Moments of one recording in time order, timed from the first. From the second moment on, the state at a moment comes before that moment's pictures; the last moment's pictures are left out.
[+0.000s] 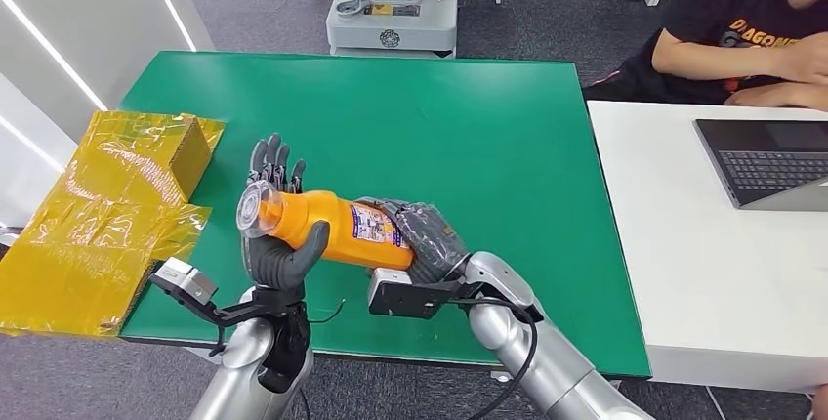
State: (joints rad) left arm -0.18 -0.17 -0.40 -1.32 0.27 0.14 -0.59; right arm -0.54 0.07 0.78 -0.95 0.56 -0.09 -0.52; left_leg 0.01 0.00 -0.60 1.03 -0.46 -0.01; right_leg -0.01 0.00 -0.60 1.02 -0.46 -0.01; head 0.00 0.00
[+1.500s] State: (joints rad) left arm -0.18 -0.16 -0.40 -1.31 0.10 0.13 -0.51; right arm -0.53 0.08 0.79 -0.93 0.54 -0.13 -0.54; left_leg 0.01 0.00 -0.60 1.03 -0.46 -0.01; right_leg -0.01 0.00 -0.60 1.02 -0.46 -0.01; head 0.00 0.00
